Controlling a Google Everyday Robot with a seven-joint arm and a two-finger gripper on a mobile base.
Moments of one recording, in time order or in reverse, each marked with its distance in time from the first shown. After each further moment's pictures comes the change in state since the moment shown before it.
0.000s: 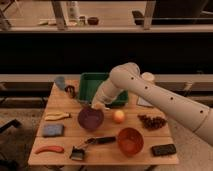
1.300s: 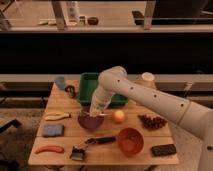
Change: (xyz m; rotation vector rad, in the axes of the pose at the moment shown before) arm 0.017 0.013 0.056 -0.151 0.141 -0.067
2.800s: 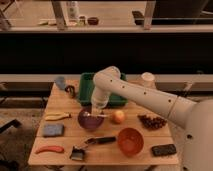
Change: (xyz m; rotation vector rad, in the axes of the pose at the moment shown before) arm 0.018 -0.027 0.022 0.007 0.102 0.046
